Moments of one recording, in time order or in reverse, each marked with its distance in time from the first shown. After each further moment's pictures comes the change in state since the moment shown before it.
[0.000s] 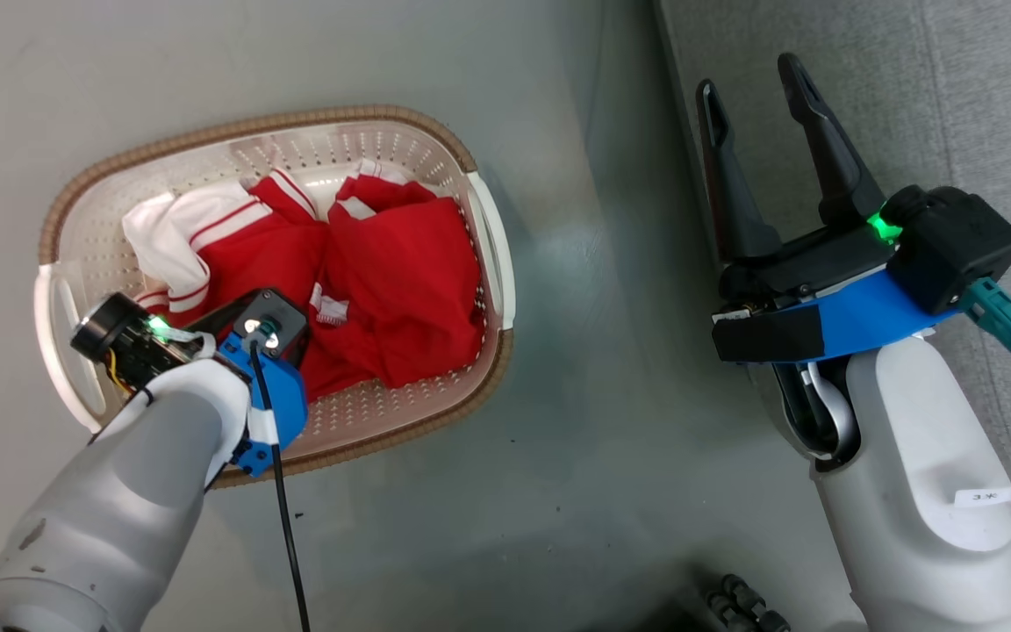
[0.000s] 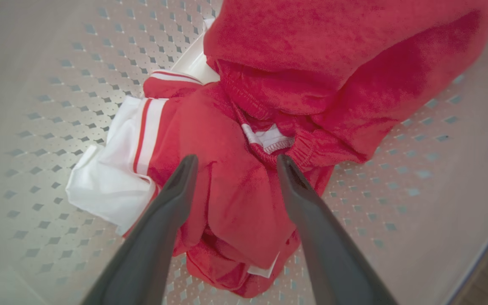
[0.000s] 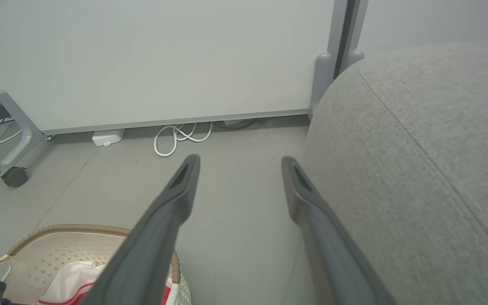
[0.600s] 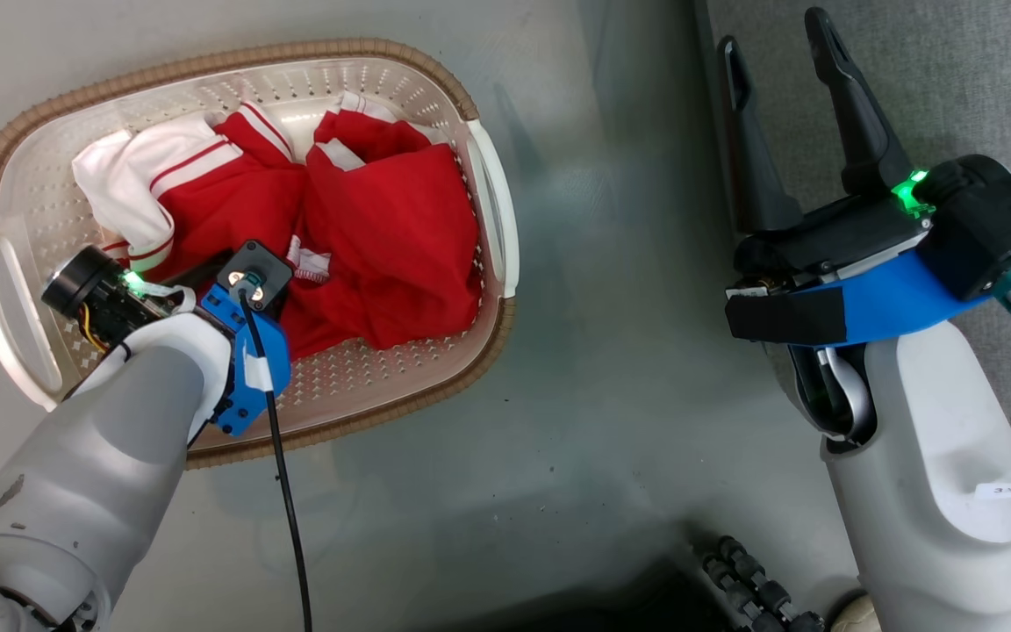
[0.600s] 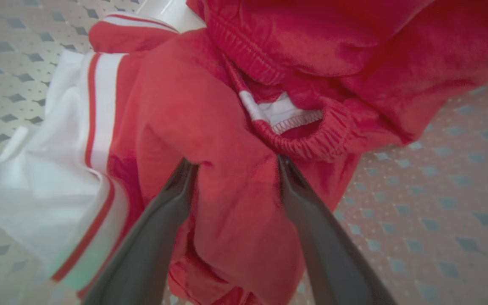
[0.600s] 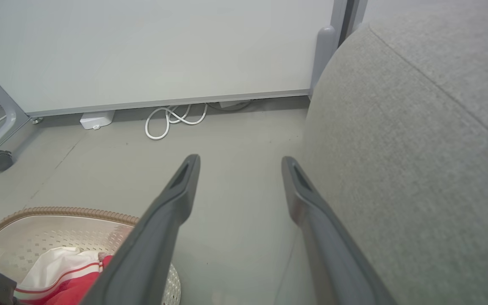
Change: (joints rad) left arm -0.104 0.008 -0.145 0.045 -0.113 0.000 0.056; right arm -0.027 0.000 -0.016 -0.055 -0.011 0.000 0.000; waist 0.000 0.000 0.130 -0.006
